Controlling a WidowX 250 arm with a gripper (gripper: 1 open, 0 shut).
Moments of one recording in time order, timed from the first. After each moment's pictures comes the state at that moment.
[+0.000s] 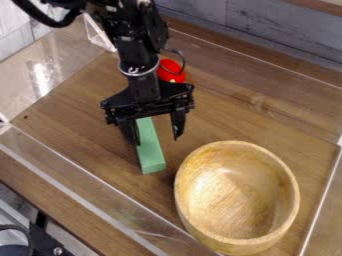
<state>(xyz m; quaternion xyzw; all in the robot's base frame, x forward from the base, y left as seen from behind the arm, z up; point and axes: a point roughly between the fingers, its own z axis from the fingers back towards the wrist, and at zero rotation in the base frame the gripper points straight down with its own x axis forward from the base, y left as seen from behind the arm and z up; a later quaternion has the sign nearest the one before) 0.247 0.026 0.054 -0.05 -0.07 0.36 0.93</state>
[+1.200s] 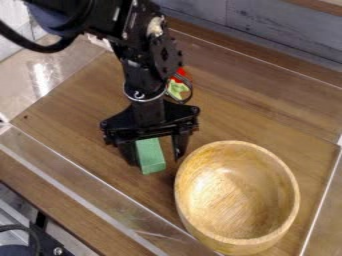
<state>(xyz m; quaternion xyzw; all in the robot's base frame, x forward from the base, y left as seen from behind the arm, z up) 0.220 0.004 0.057 -0.03 -0.08 0.36 0.93</state>
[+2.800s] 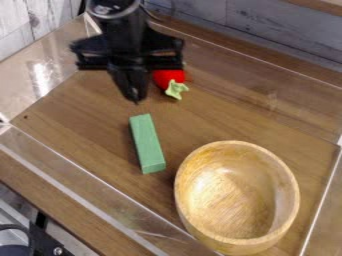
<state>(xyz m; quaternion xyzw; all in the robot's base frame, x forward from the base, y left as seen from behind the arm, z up) 0.219 0.039 0.142 -0.02 -0.15 0.24 0.96</state>
